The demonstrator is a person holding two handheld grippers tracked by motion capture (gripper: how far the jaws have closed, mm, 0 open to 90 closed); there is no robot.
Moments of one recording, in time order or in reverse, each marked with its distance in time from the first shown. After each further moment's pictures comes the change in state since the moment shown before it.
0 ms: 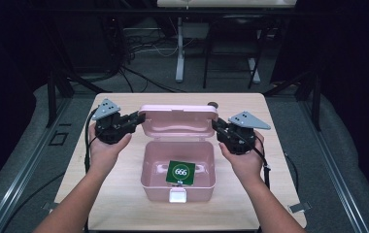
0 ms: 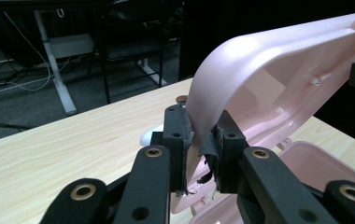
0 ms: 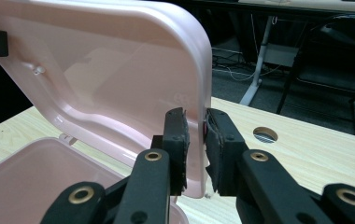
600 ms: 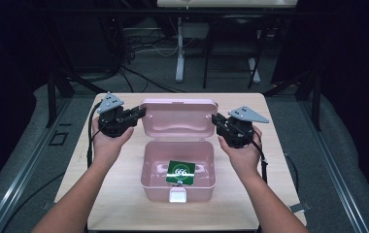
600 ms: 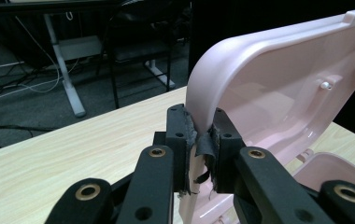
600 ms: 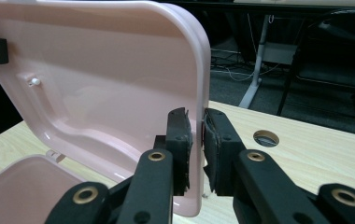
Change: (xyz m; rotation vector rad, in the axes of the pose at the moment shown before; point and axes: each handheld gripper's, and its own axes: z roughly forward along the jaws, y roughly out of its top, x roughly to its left) left arm 0.008 0.007 0.015 -0.001 0.029 0.012; right arm -0.009 0.003 0.016 -0.009 -0.007 0.039
